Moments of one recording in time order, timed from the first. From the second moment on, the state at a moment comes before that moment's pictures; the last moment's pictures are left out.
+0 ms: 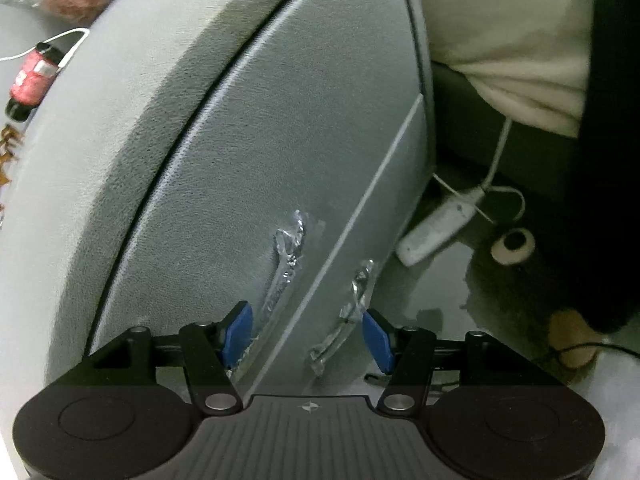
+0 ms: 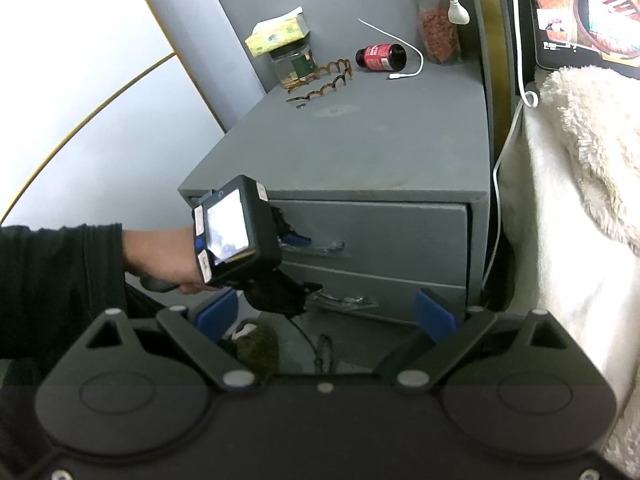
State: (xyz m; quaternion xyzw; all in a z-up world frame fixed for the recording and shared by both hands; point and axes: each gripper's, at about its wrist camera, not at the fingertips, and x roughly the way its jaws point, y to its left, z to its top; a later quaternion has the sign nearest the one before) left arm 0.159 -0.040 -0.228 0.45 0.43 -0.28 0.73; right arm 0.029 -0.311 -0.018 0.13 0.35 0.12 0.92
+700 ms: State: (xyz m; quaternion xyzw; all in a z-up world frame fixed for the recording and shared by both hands) left arm 0.148 -0.060 -0.240 0.50 0.41 -0.27 0.72; right arm 0.028 -0.315 -0.019 0.14 0.35 0.12 0.92
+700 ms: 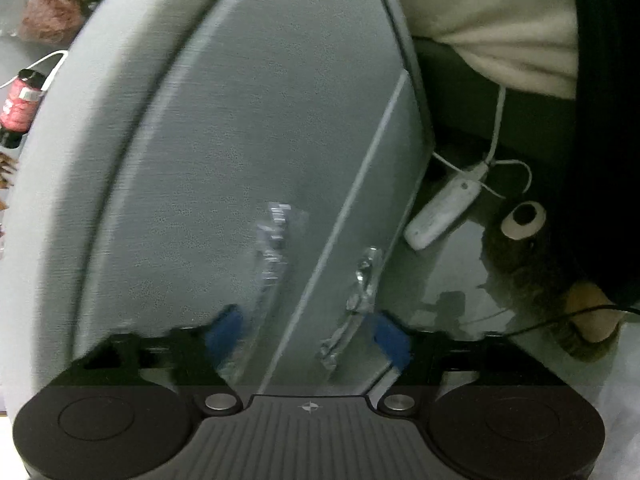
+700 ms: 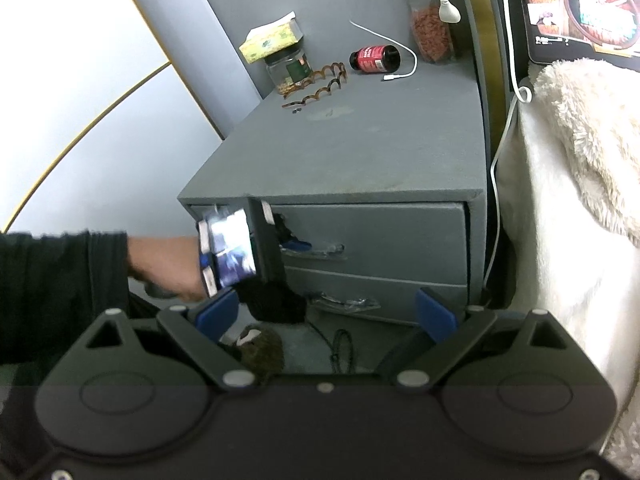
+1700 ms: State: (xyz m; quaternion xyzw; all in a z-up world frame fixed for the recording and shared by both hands) left arm 0.193 -0.125 -0.173 0.51 0.40 -0.31 0.70; right arm 0.029 -0.323 -0.020 0.17 0.35 0.12 0.92
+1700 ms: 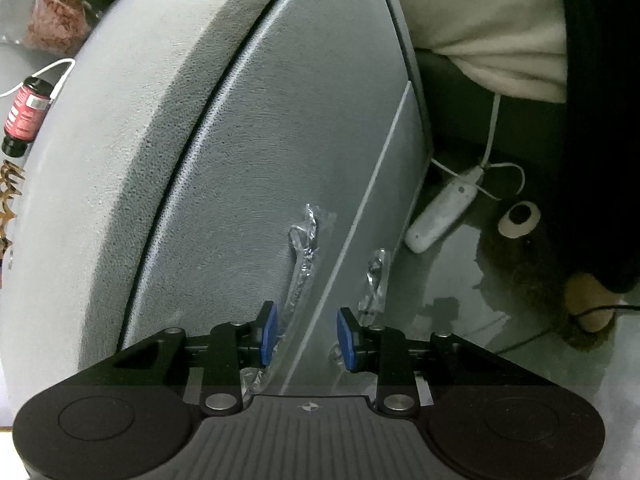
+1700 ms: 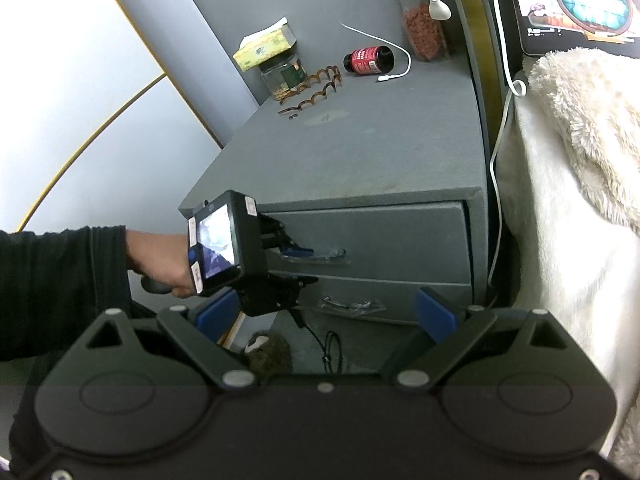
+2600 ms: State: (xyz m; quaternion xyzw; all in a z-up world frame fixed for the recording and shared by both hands) left arm 0.136 -0.120 -0.008 0.12 0.39 -0.25 0.88; right arm 0.029 -0.322 -0.021 0.17 0.35 0.12 0.92
